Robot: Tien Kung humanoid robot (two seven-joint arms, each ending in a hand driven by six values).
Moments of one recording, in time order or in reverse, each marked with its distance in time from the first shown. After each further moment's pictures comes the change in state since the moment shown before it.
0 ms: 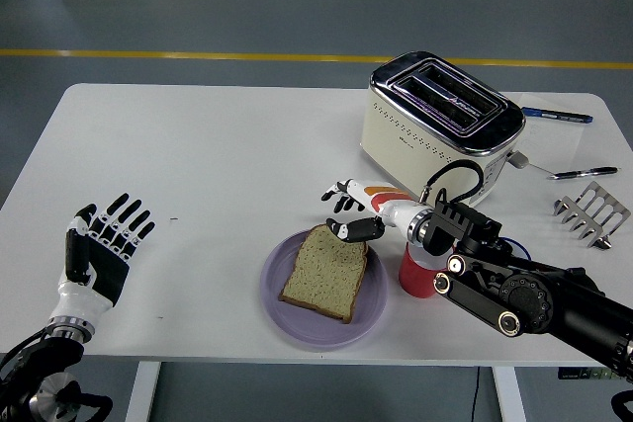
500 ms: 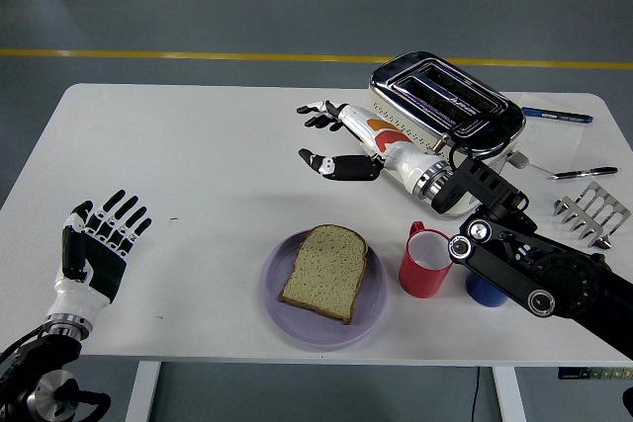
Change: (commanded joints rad) left arm -0.004 0.000 -0.011 -0.009 0.002 0.000 -0.001; right arm -0.067 -0.077 0.355 0.398 0.123 -0.007 0.145
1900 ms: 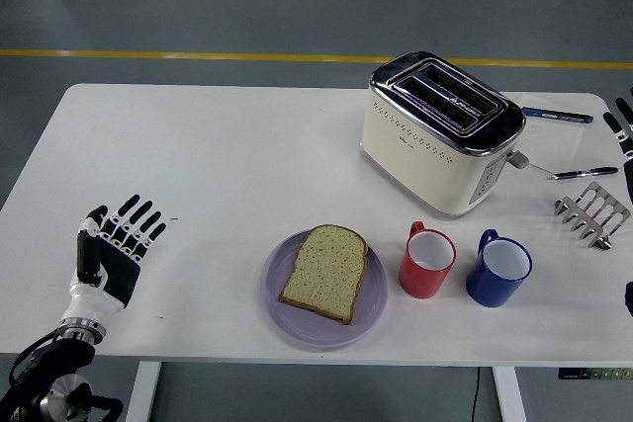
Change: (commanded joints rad) left arm 0.001 -0.022 0.045 -0.003 -0.008 0.000 -0.002; right arm -0.609 -0.075 0.882 0.116 0.933 0.146 0.016
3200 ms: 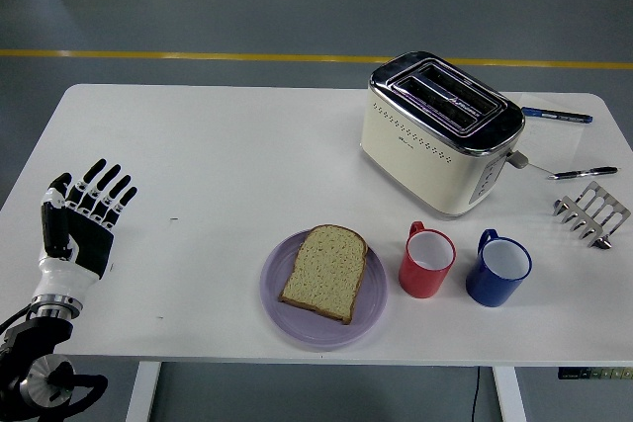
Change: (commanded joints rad) left arm 0.001 -0.002 -0.119 -0.127 0.036 0.032 -0.011; right arm -0.139 0.018 0.142 -0.027 -0.049 0.009 -0.074
